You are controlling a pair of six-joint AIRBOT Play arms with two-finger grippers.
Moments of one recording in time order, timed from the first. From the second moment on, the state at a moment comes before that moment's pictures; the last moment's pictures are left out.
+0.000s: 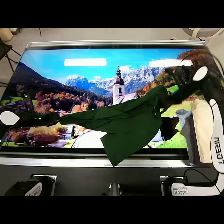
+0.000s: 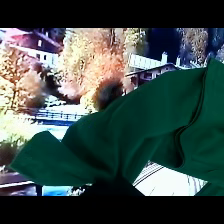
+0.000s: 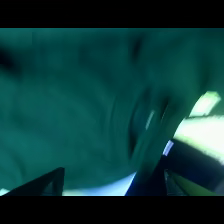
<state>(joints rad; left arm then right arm) 0.03 -0.95 0.73 1.09 -0.97 -1.53 -0.11 -1.52 1.40 -1.24 1.45 0.99</state>
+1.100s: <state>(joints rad) 0.07 -0.82 0.98 1.06 -0.98 -1.42 -0.11 -1.12 0.81 -0.80 1.21 0.83</state>
